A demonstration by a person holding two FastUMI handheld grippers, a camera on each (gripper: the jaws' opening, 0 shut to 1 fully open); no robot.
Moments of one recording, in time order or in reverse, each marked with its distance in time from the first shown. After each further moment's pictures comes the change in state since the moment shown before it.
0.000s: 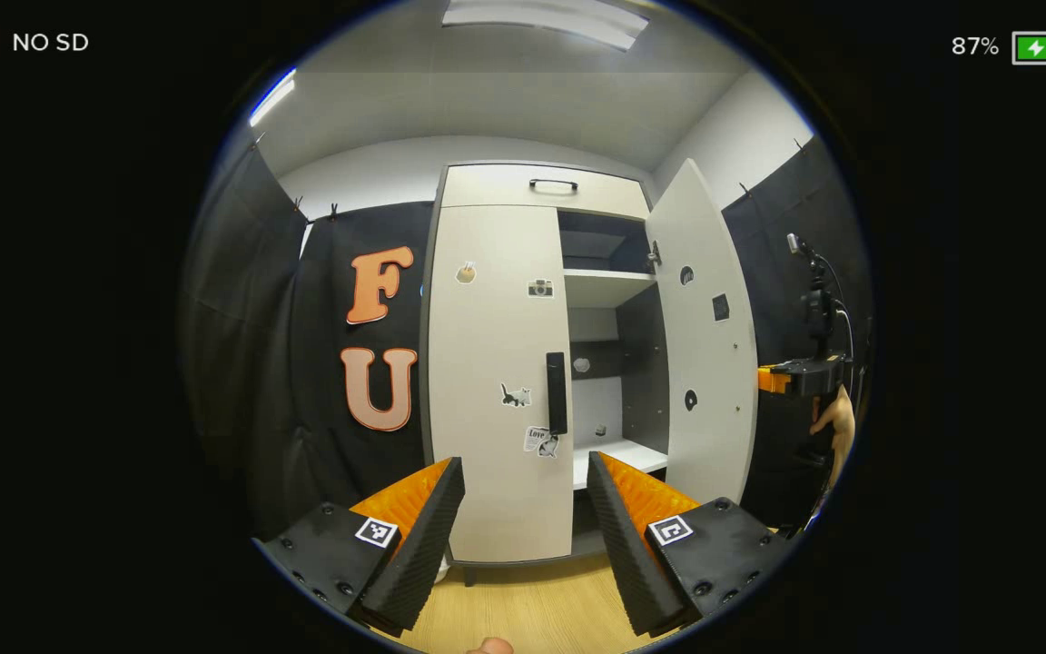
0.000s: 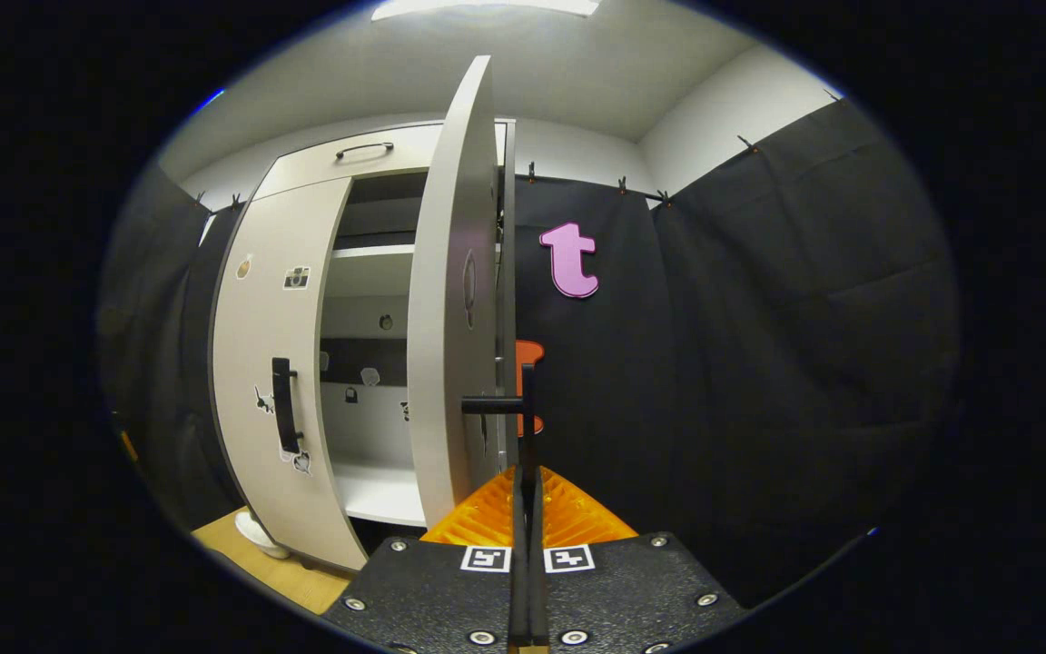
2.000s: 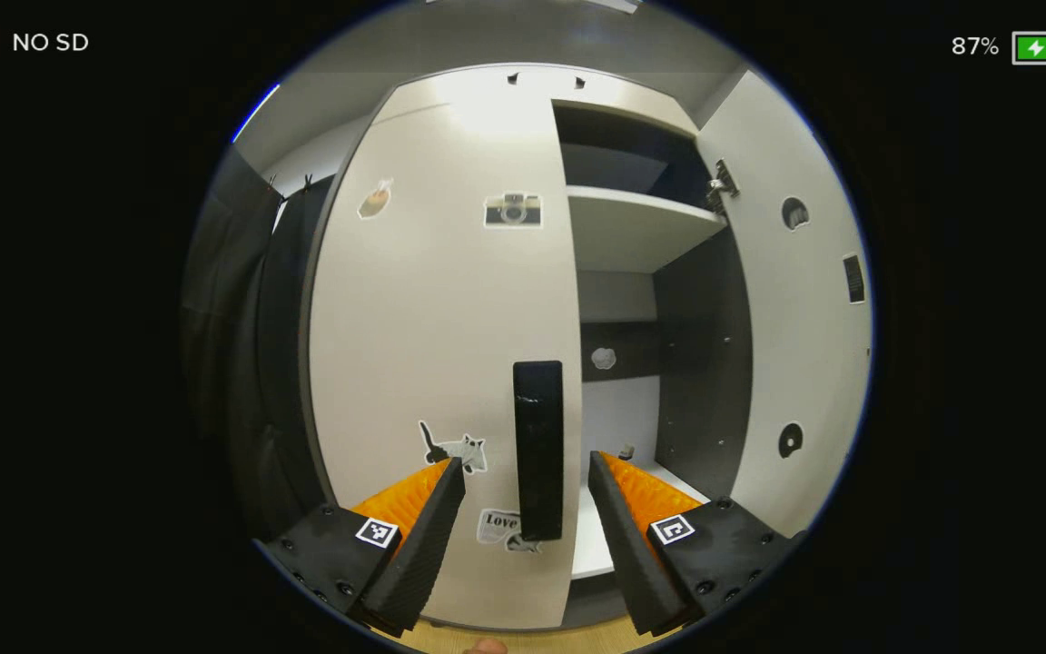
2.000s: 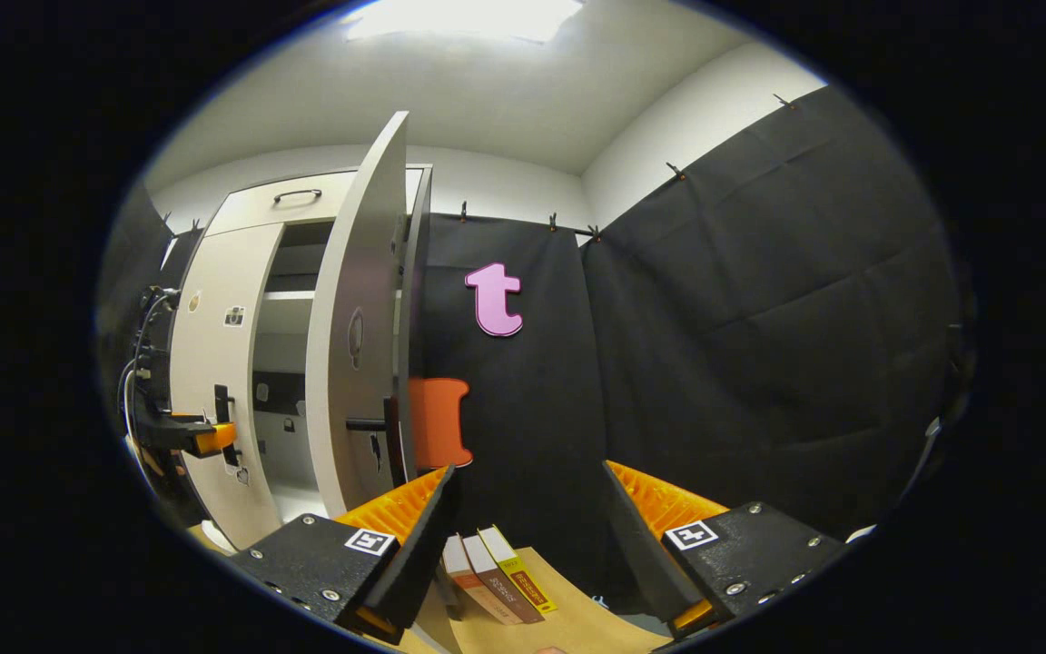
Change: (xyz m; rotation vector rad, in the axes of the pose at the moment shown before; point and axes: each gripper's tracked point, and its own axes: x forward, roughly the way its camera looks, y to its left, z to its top) left arm 0.272 -0.027 -0.023 0.006 0.100 0.089; right arm -0.041 -0.107 0.023 0.010 -0.124 -0.172
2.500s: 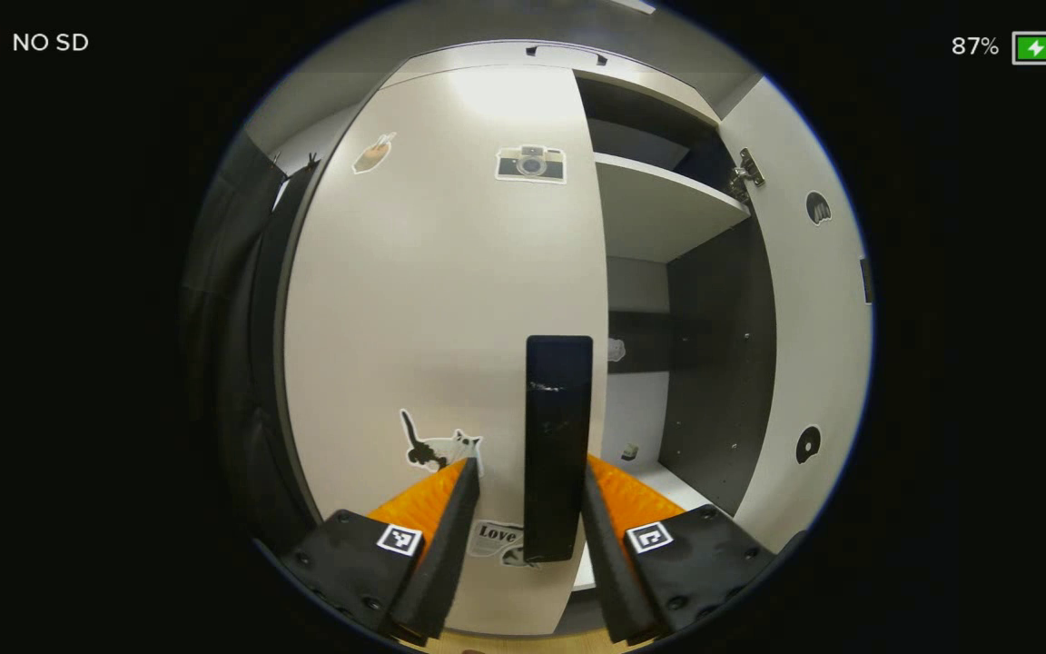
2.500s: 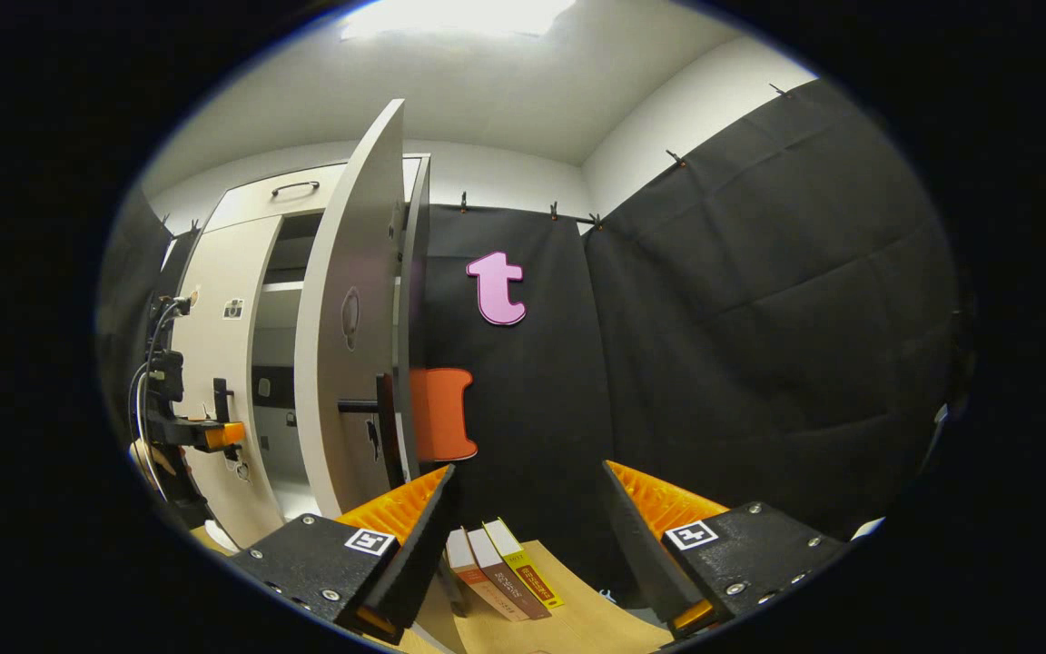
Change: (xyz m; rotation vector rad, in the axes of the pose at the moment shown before) left arm 0.024 -0.005 -0.017 -0.049 0.027 -0.027; right arm 0.007 0.000 -0.017 0.013 0.025 0.004
